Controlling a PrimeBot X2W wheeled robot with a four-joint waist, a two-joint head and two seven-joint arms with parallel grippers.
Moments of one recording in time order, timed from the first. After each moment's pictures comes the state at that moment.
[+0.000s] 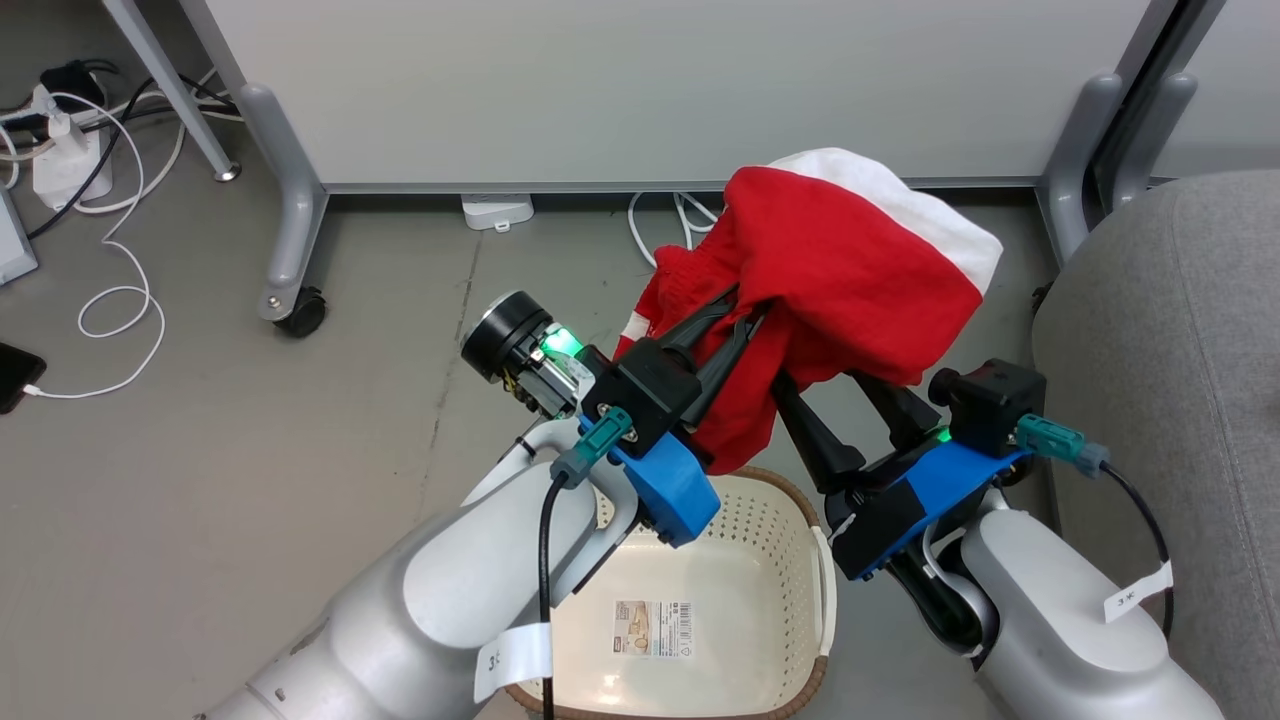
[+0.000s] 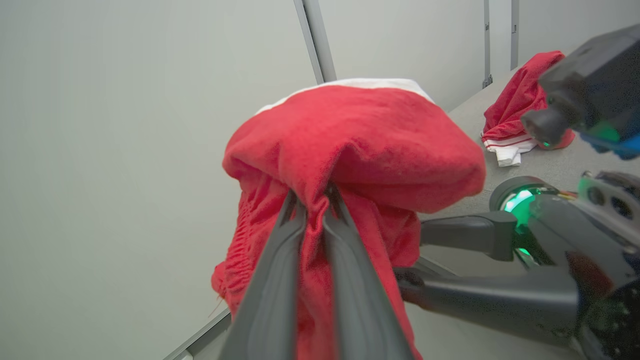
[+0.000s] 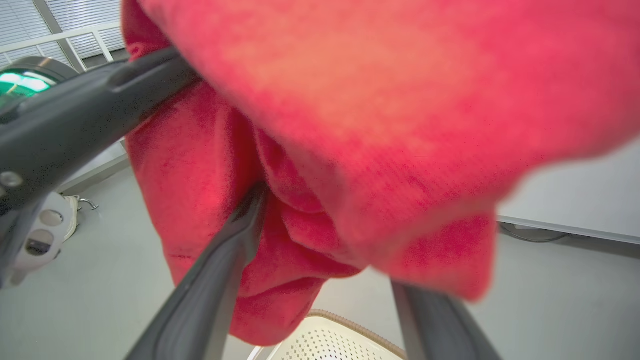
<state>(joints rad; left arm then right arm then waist) -0.78 0.15 -0.99 0.50 -0.45 -0.01 -0.26 -0.54 -0.22 0.59 0.49 0.62 0.13 -0.26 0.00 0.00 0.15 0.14</state>
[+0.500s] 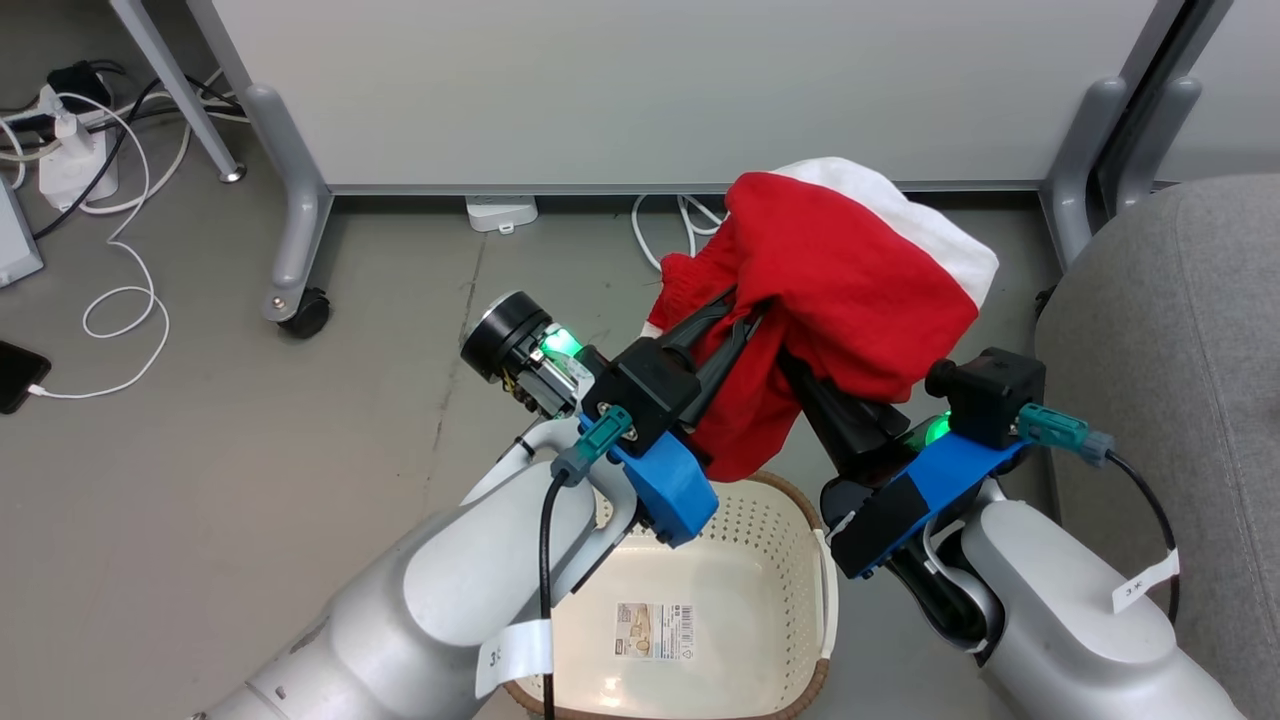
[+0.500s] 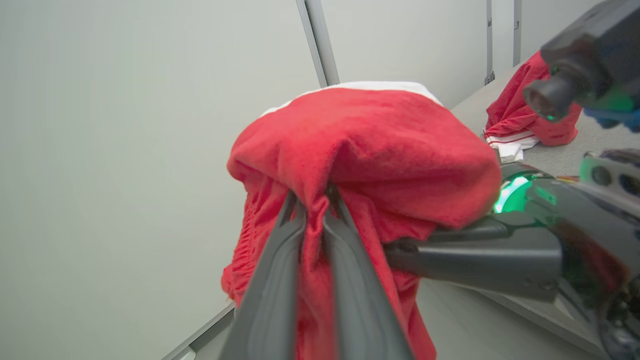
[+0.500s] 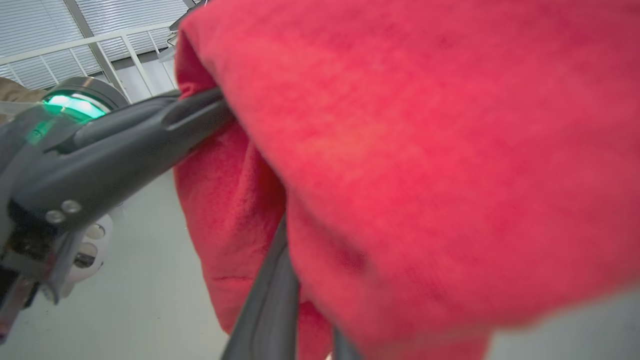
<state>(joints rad) -0.78 0.14 -0.99 0.52 -0.45 -0.01 -0.26 -0.57 -0.27 0.67 0.44 0.71 0.13 -0.26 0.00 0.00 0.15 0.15</state>
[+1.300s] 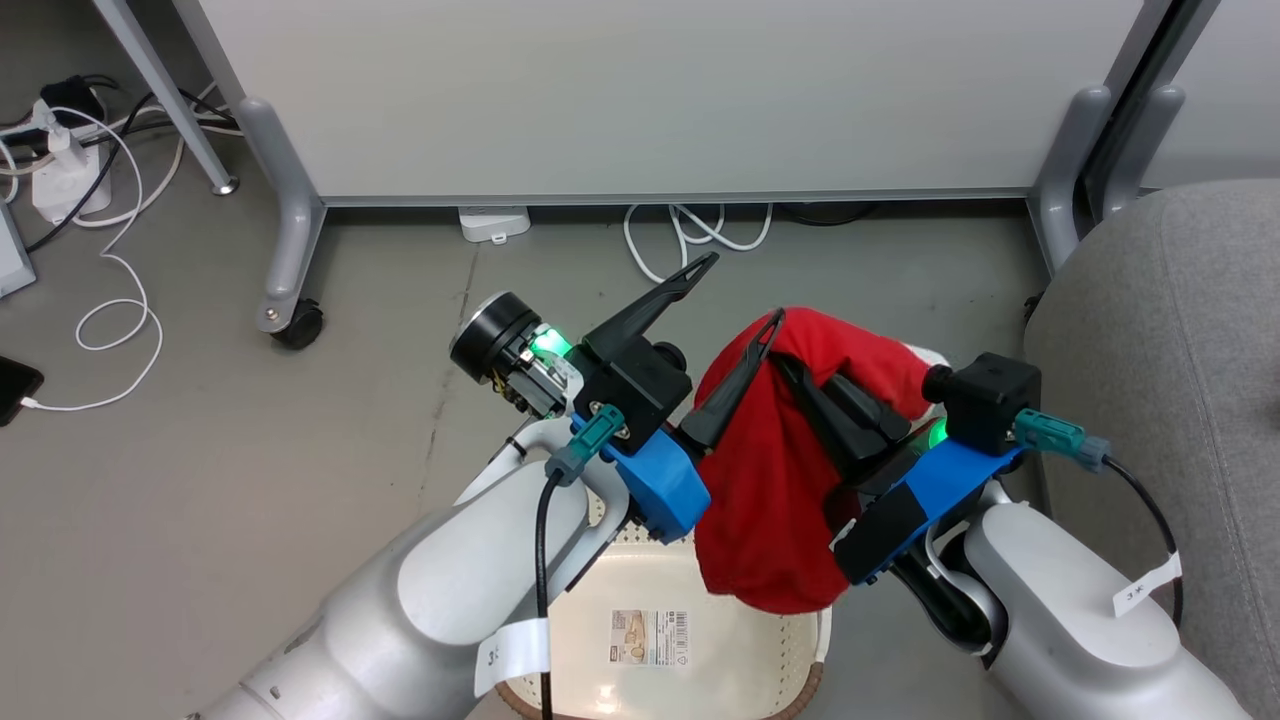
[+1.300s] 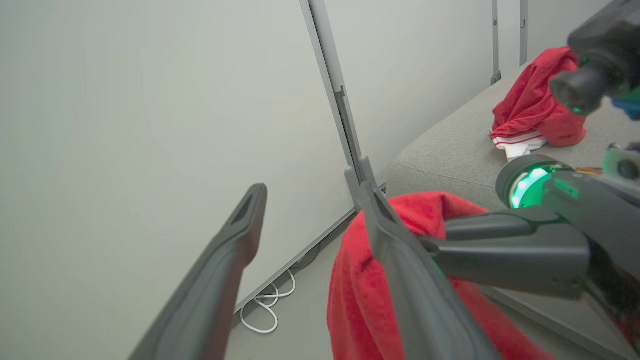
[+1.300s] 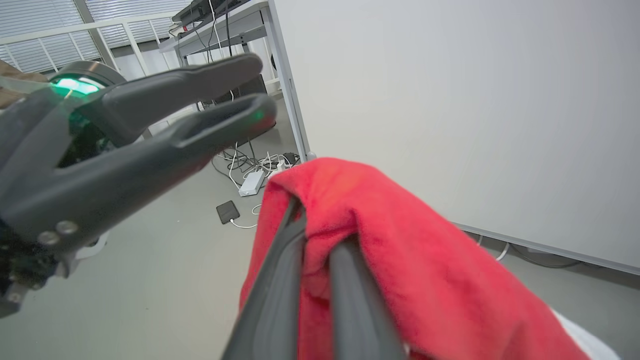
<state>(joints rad) -0.78 0.15 -0.99 0.53 -0.45 0.01 -0.26 -0.57 -0.29 0.68 0.43 0.67 0.13 -0.26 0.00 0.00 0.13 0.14</state>
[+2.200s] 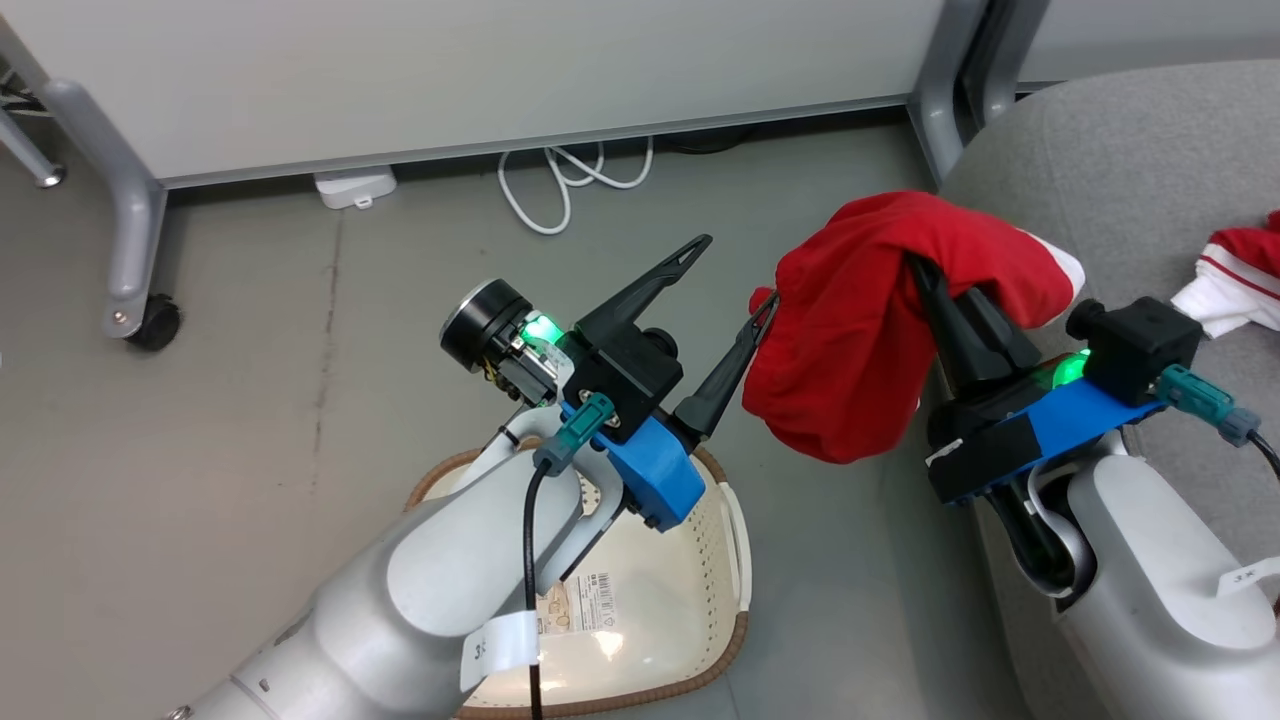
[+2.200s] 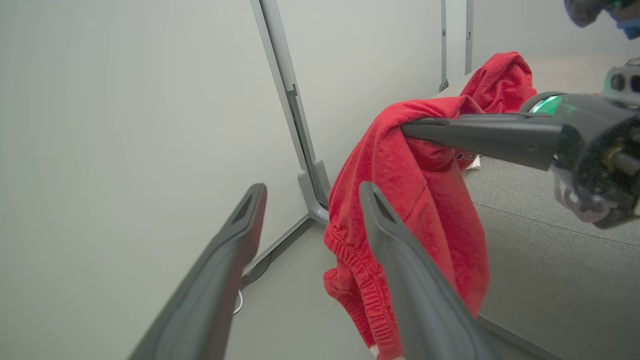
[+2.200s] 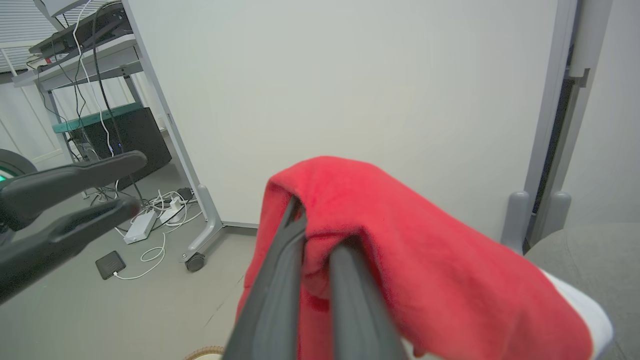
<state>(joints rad) -0.79 0.17 -0.99 0.50 -0.47 0.01 -0.26 -0.53 -0.28 0.38 0.38 0.52 0.13 -0.26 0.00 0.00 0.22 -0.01</state>
